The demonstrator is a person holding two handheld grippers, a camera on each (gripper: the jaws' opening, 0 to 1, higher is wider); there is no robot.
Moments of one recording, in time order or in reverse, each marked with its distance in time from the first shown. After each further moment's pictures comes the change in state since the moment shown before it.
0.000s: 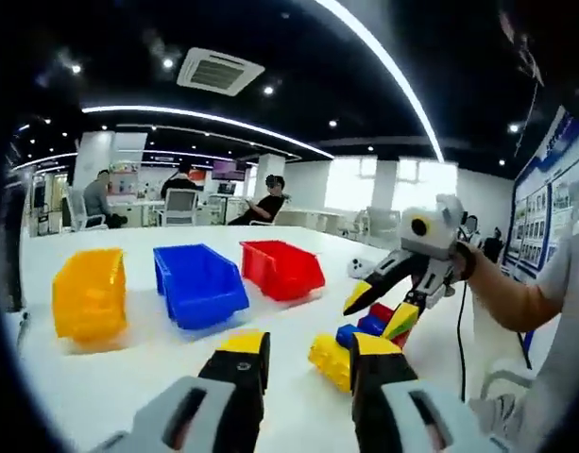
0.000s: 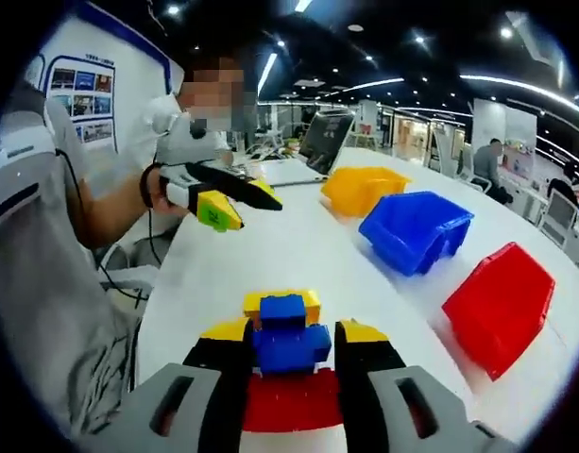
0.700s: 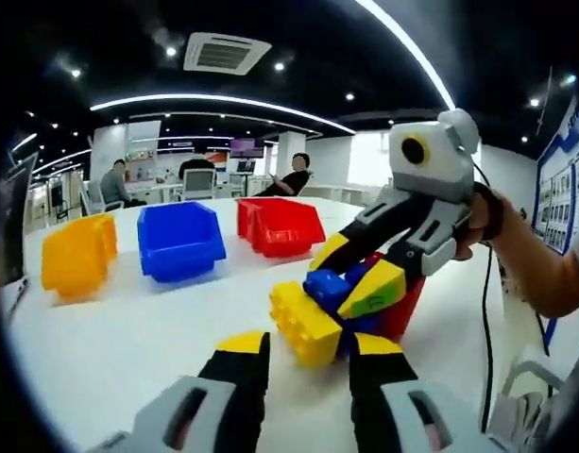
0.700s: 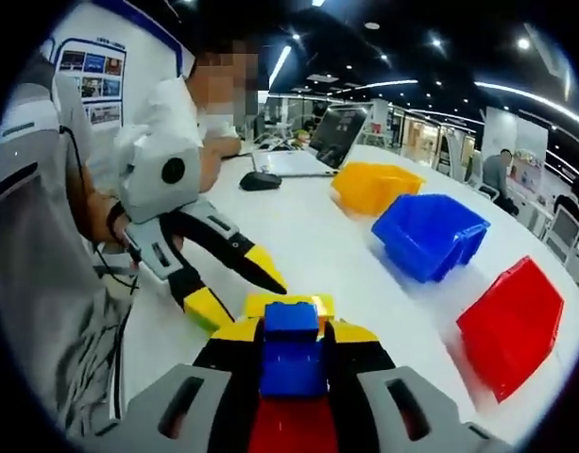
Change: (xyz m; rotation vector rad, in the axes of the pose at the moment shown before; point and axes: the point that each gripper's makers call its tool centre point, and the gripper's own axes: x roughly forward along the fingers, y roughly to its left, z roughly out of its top) left arm 0.040 -0.035 -0.058 0.008 0.078 0.142; right arm 0.027 0.006 -0.003 -0.086 0.051 0.013
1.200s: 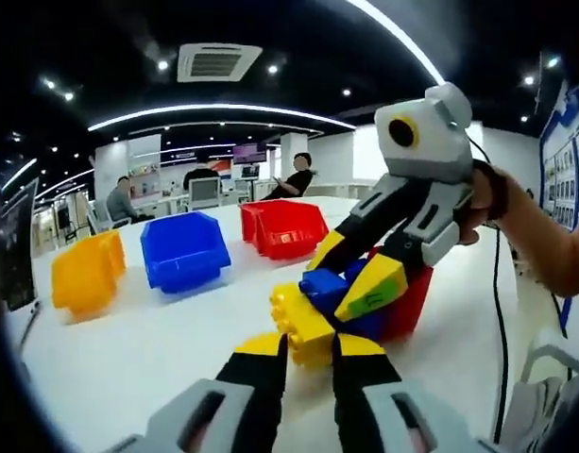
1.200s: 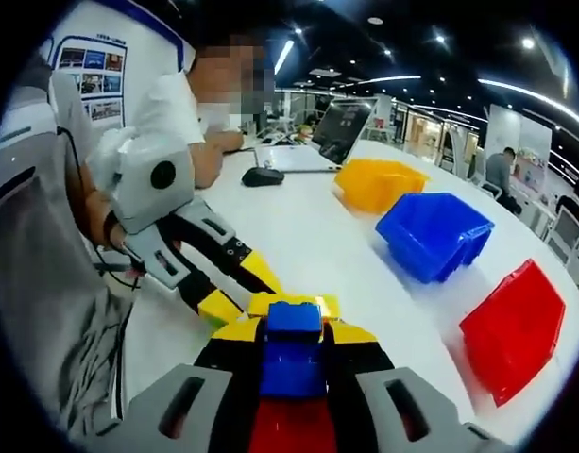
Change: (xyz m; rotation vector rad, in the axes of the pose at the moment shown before) left arm 0.004 0.010 0.003 0.103 0.008 0.053; right arm 0.000 0.001 0.001 -0.003 0.013 0.013
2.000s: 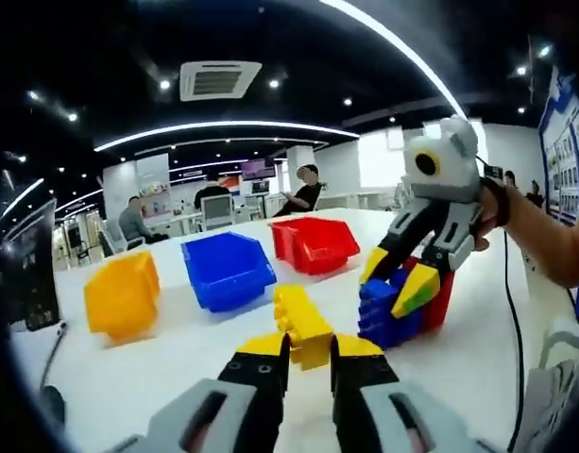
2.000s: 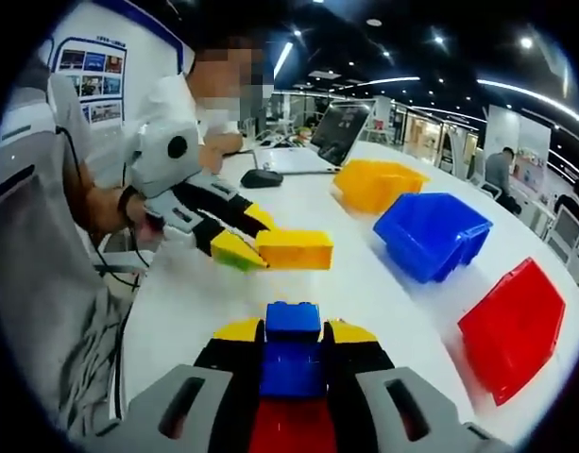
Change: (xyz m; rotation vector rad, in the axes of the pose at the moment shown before) left arm -0.036 0.065 0.025 0.052 -0.094 0.107; right arm -0.001 -0.001 -0.001 0.006 -0.010 -0.002
